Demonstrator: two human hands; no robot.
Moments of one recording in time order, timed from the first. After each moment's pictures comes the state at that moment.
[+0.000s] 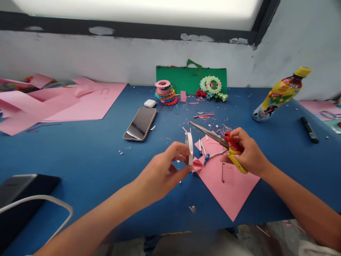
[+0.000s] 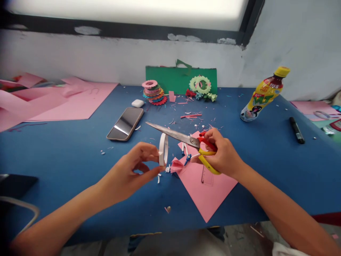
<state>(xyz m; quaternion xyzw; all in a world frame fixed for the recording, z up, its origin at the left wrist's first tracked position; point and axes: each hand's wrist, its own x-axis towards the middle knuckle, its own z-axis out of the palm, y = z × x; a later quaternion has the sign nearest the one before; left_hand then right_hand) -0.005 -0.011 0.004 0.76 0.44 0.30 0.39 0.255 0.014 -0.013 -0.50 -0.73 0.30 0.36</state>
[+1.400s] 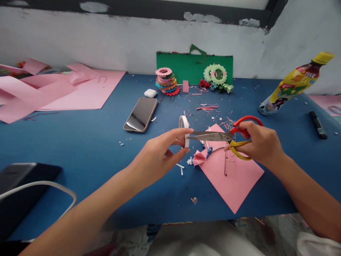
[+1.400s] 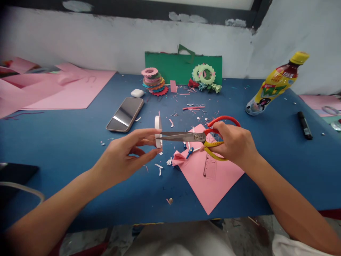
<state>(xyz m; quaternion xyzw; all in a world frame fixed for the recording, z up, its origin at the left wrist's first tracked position) -0.015 0.003 0.004 0.79 0.45 0.32 0.26 0.282 0.028 -0.023 -0.50 -0.81 -0.20 0.23</state>
